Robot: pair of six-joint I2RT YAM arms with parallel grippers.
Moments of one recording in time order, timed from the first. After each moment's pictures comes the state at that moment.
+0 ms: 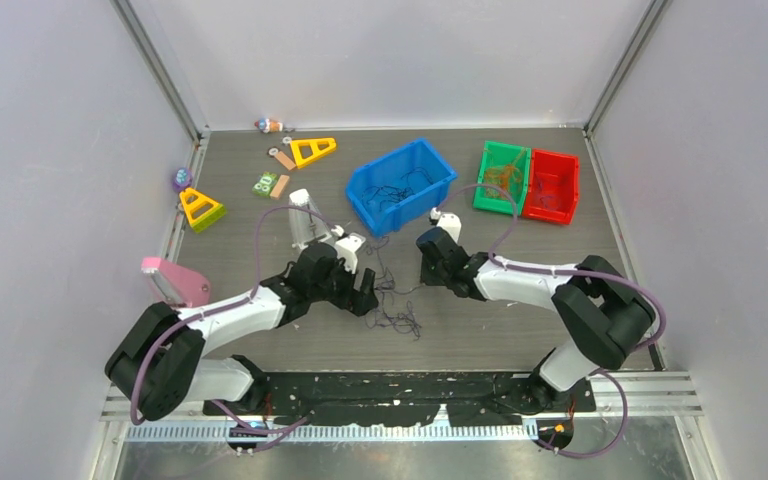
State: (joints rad) left arm -0.67 1.27 0.50 0.07 0.21 -0.24; right arm 0.76 1.57 0.76 -0.05 0.29 0.66
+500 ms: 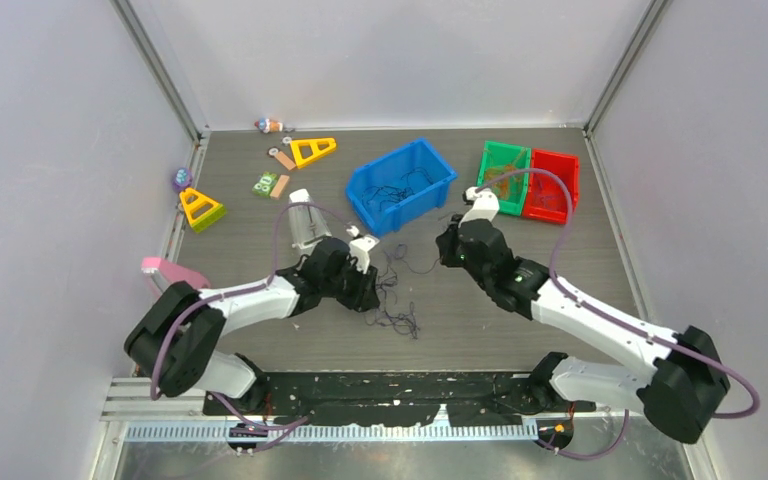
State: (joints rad) left arm -0.68 1.38 0.56 0.06 0.31 -0.24; right arm 0.76 1.14 0.73 -0.10 0.37 0.56
